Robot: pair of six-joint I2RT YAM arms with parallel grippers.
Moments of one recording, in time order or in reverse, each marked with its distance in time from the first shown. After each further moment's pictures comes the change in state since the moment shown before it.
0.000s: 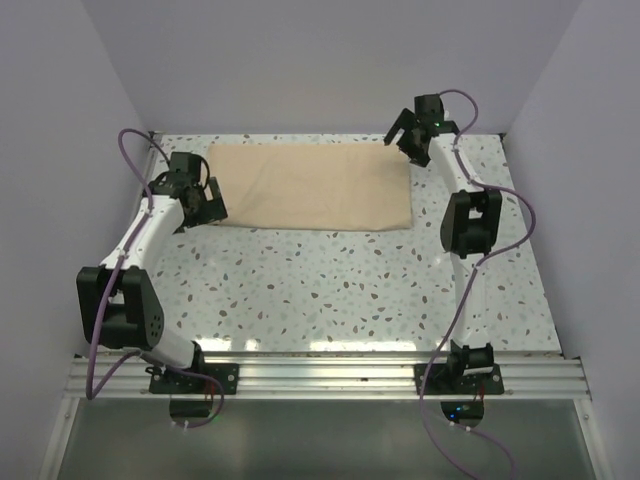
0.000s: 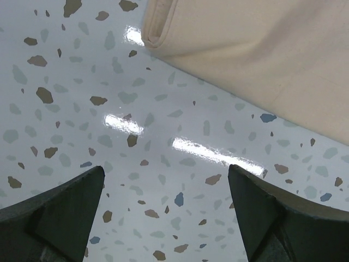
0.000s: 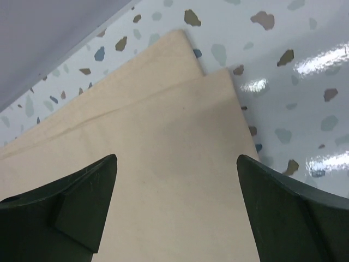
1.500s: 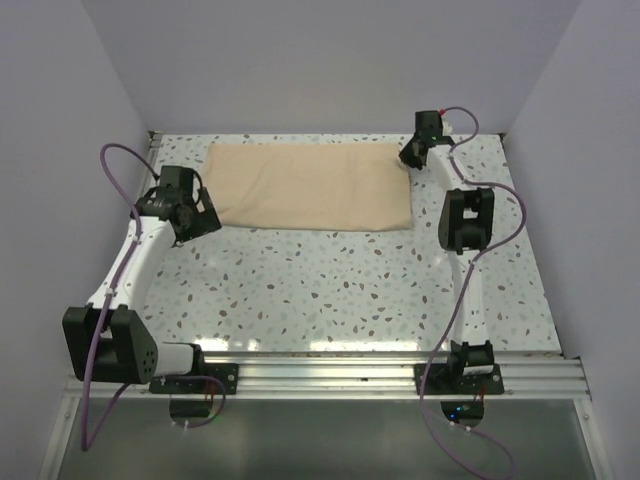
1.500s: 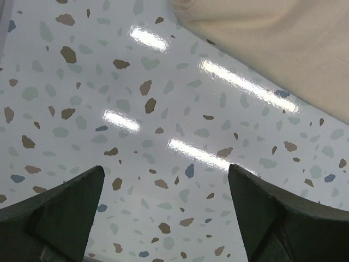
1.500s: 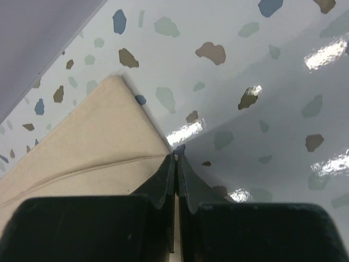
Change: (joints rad) left arm 0.000 -0.191 -0.107 -0.081 -0.032 -0.072; right arm -0.031 0.184 0.045 0.166 0.085 0.080
